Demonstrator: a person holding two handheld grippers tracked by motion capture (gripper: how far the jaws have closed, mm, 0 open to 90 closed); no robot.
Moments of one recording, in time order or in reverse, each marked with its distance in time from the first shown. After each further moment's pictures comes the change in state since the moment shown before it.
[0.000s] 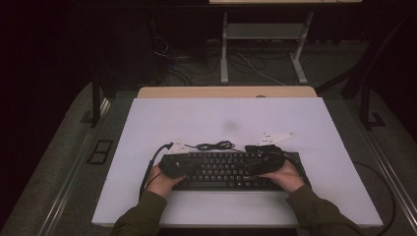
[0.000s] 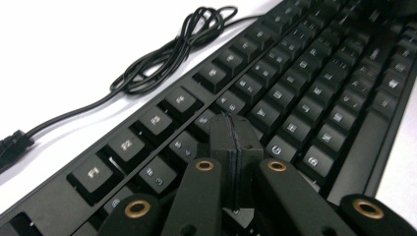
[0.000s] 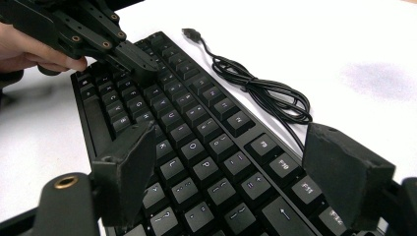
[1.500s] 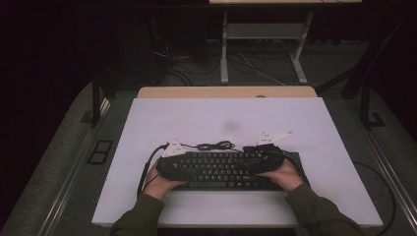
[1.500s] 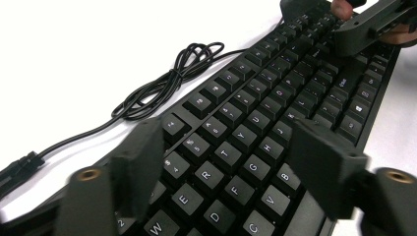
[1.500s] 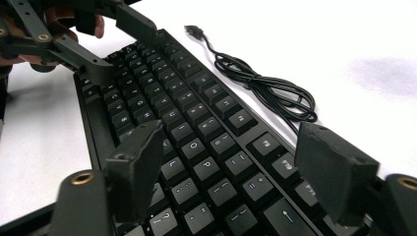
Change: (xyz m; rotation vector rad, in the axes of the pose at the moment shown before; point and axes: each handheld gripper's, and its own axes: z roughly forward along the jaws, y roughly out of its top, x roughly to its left) left arm -0.008 0.001 -0.016 -0.112 -0.002 0.006; right arm -0.004 0.000 0.004 0.010 0.026 0.010
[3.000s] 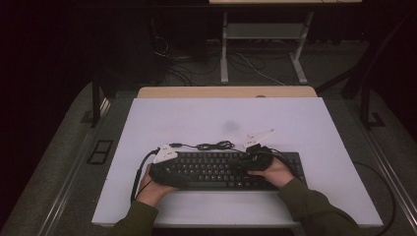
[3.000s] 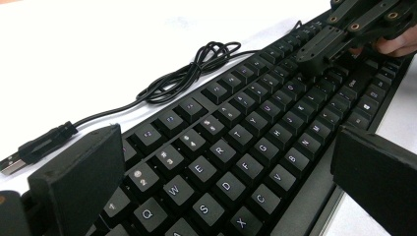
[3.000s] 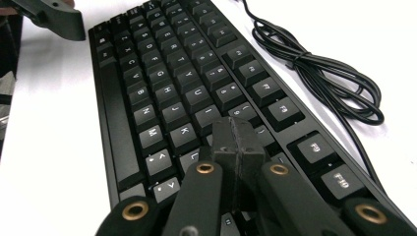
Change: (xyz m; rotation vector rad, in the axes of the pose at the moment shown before) left arm -0.001 -0.014 -0.017 -0.044 0.061 -0.040; right arm 0.004 0.008 0.028 0.157 0.091 -0.078
